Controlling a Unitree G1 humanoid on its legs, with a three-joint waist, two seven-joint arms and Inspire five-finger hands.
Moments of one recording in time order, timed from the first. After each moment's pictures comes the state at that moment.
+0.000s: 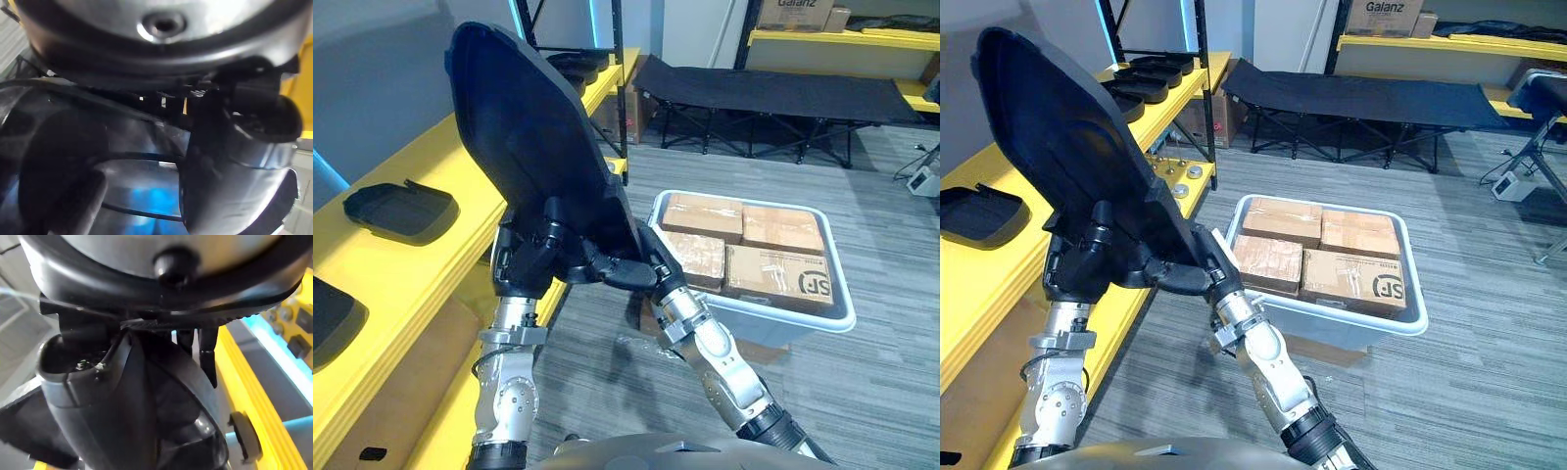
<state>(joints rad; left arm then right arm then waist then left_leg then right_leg) 0.17 0.04 0.06 -0.13 -0.75 -0.26 -0.38 -0.03 -0.11 0.53 0.03 0.32 -0.23 0.13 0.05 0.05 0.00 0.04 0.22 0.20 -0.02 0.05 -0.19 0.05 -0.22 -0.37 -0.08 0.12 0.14</state>
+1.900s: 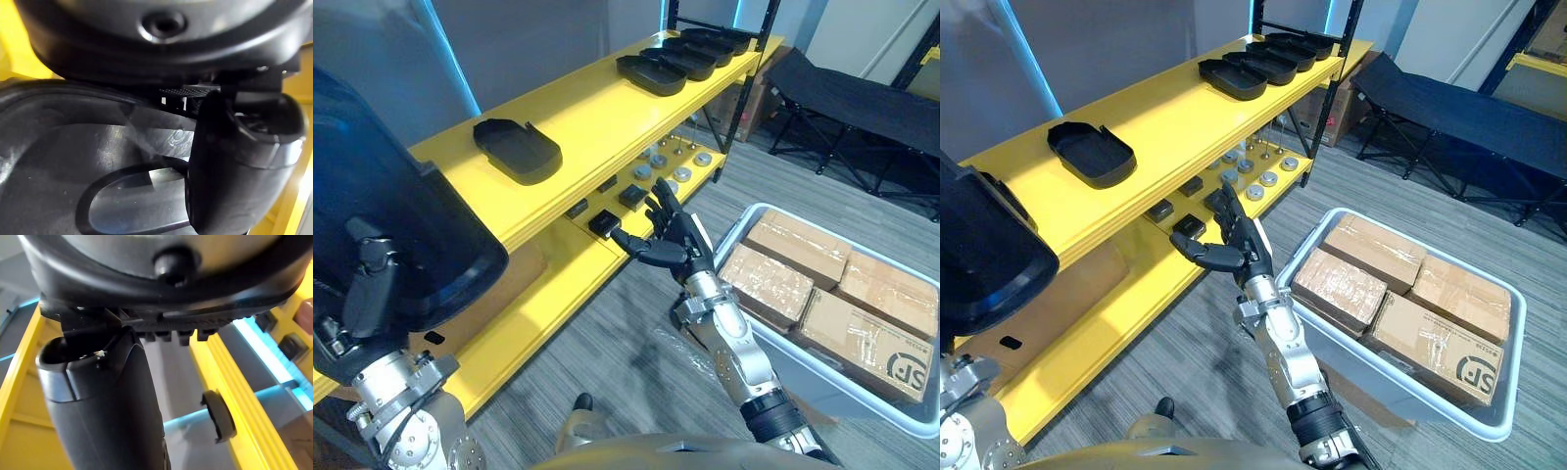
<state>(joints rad) 0.44 -0.10 0.36 -0.48 -0.35 -0.43 0.16 -0.10 -0.06 0.28 0.12 0.38 -0.18 0.06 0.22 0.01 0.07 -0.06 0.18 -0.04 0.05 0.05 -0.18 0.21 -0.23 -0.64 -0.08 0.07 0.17</state>
